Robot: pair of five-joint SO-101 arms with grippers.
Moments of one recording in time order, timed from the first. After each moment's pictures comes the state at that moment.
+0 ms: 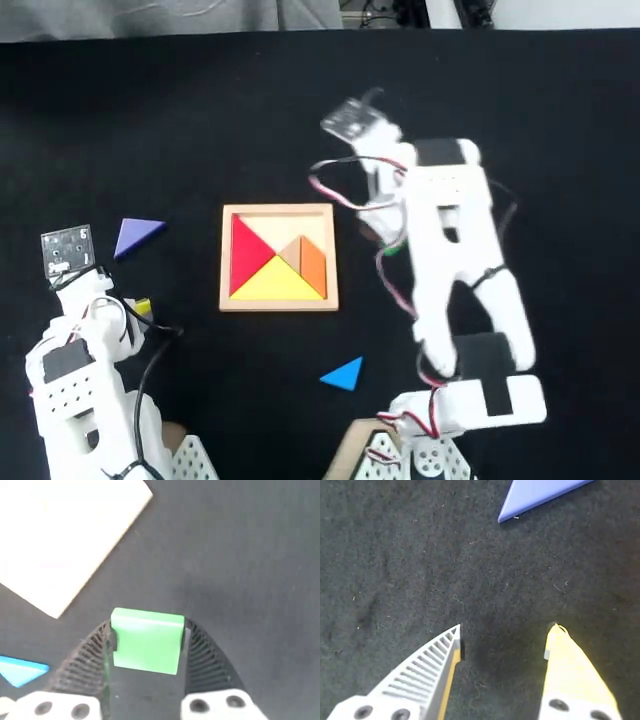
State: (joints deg) left arm -31.3 -64.6 84.6 48.5 -12.5; right arm -5.7 -0.7 10.2 78.6 36.3
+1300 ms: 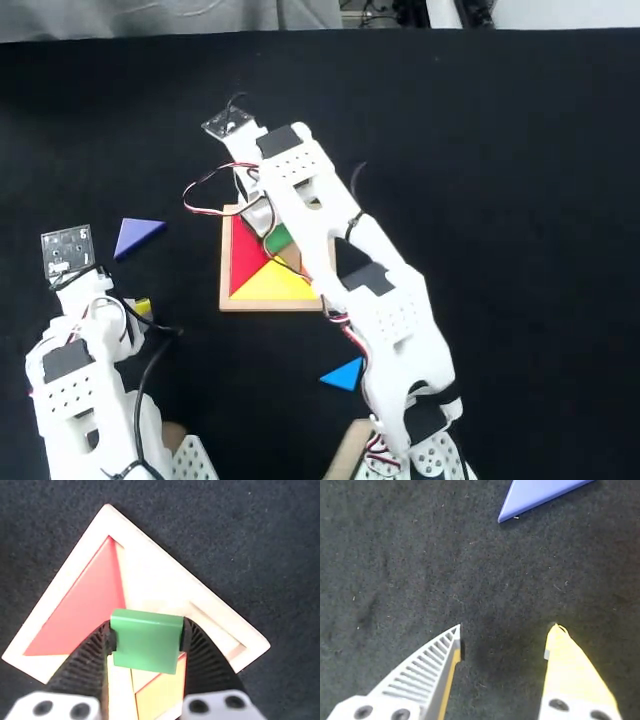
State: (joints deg) left arm -31.3 -64.6 84.6 48.5 -12.5; right arm -29.0 41.2 -30.0 83.4 10.4
